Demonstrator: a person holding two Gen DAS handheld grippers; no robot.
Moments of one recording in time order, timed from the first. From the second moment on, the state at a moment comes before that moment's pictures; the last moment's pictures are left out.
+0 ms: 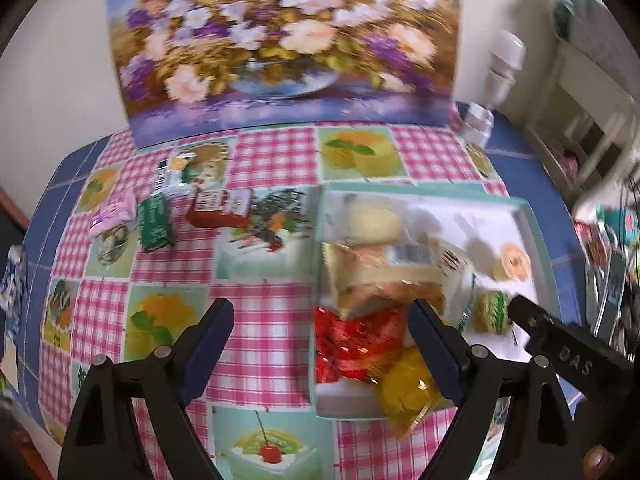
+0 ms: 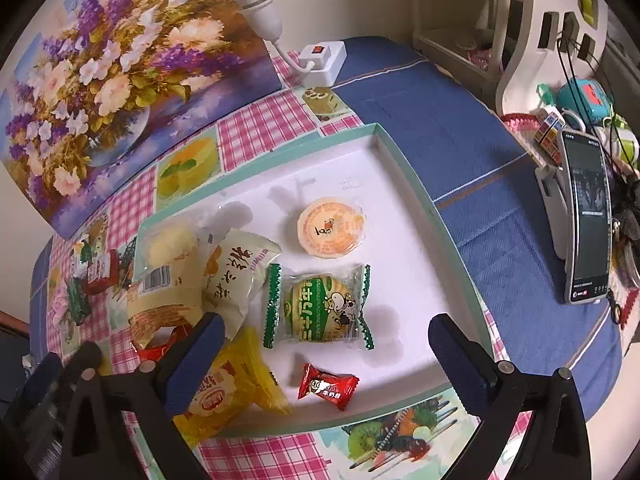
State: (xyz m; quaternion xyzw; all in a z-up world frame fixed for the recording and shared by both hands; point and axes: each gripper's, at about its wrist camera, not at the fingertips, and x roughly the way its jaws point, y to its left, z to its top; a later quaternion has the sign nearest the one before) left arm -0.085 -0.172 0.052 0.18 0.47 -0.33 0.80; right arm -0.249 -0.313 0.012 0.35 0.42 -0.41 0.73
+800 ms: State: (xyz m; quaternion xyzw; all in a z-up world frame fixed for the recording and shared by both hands) left arm 0.054 -0.029 0.048 0.02 0.49 -0.12 0.86; right arm -0.209 -0.283 0.027 0.32 0.39 -0.36 0.78
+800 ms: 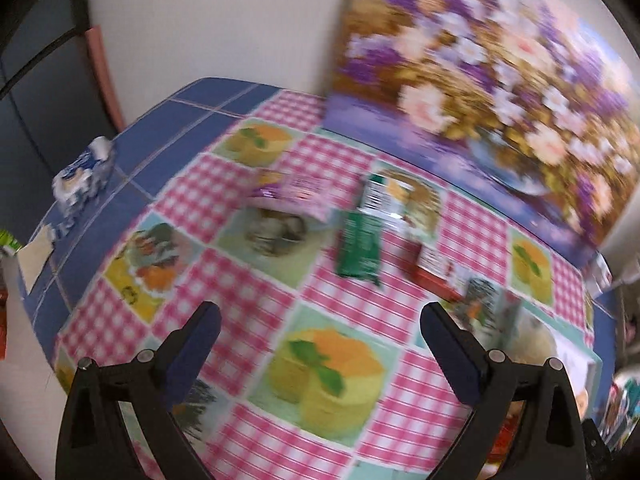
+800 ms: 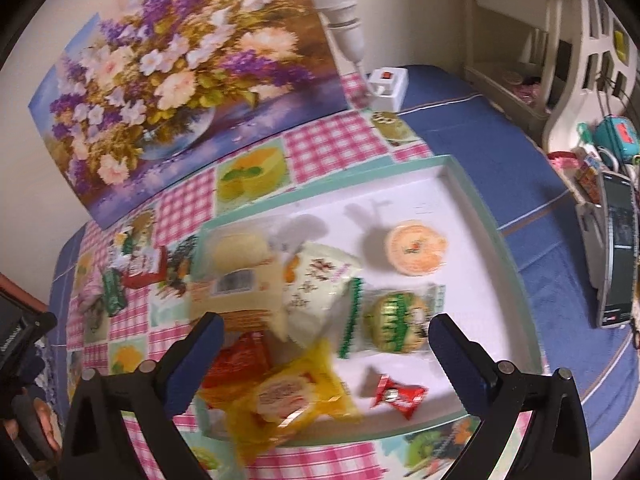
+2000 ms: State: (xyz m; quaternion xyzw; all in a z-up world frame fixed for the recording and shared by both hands) left arm 0.171 0.021 0.023 -0.08 0.49 -0.13 0.86; right arm 0.002 -0.224 0.018 0.29 0.41 -0.23 0.83
